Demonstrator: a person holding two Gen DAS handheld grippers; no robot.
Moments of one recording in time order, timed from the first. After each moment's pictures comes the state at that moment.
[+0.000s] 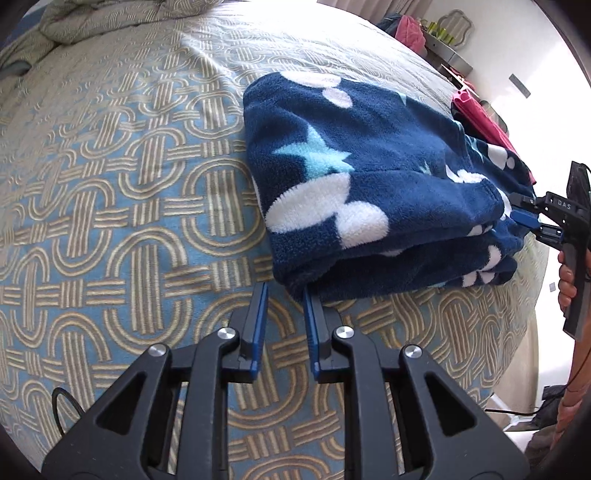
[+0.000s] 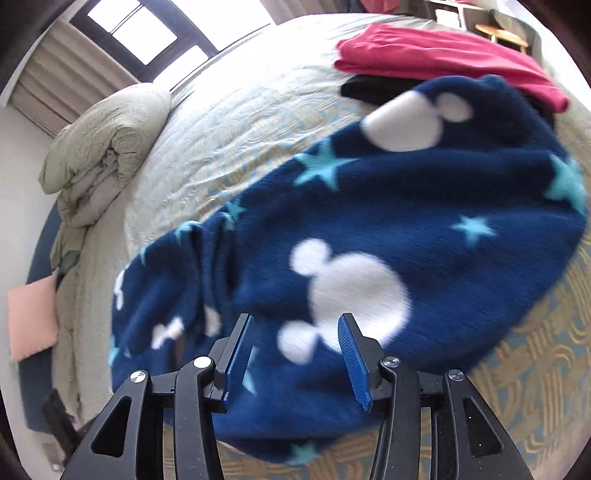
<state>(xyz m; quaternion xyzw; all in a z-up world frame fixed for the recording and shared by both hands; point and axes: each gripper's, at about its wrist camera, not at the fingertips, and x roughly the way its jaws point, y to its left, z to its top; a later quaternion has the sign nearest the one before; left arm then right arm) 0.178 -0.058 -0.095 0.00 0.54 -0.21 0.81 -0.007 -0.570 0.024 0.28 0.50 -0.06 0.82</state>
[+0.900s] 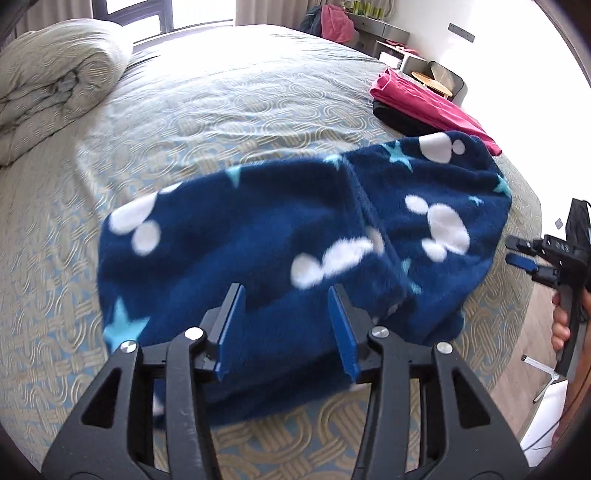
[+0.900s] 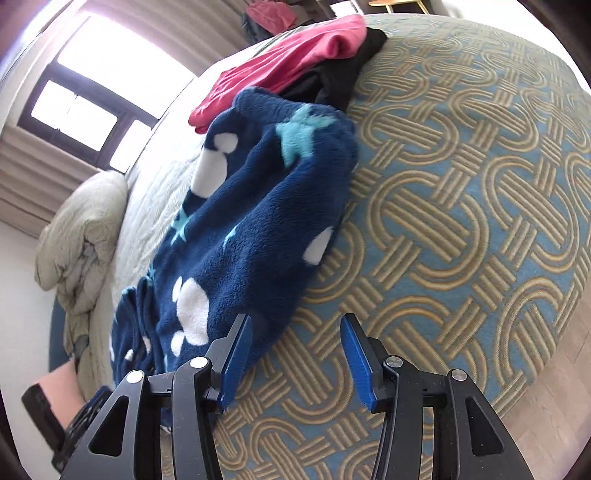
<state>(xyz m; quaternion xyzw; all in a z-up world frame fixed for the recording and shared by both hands) 0.208 -0.226 -0.038 0.11 0.48 -0.29 0.82 -0.110 -0.685 -0.005 0.43 0.43 -0.14 0.79</state>
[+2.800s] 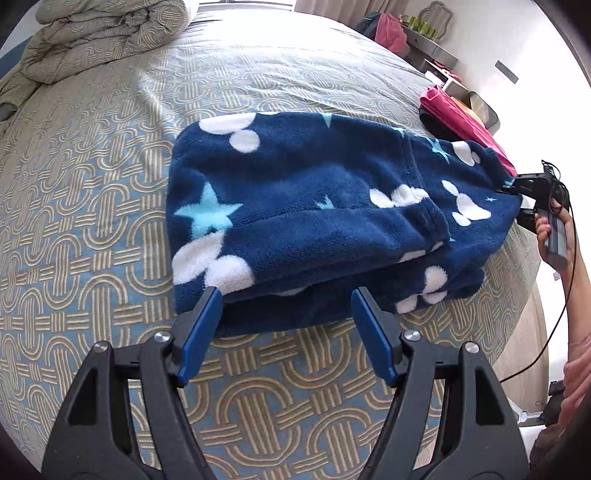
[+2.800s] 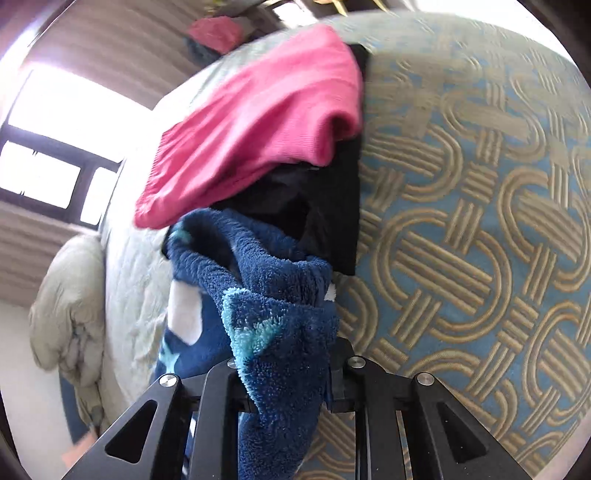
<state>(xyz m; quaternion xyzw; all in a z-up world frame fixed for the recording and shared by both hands) 0.171 -0.129 -0.053 0.03 0.53 -0.23 0.82 0.006 -0.778 -0.019 0.50 0.43 -0.21 0.73</state>
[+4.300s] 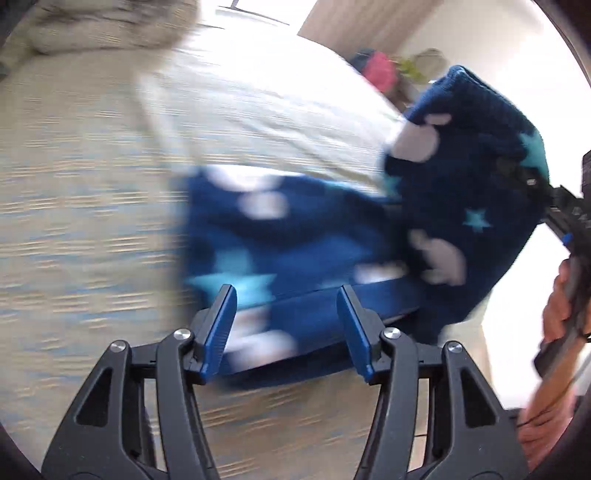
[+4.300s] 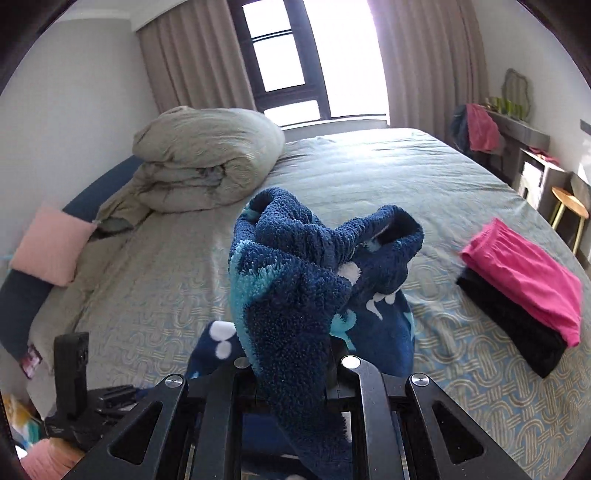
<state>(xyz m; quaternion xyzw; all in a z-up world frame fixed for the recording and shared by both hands) 0.191 -0.052 -0.036 -0.08 0.51 -0.25 0.82 0.070 -0.430 0.144 0.08 0.37 0.06 0.92</state>
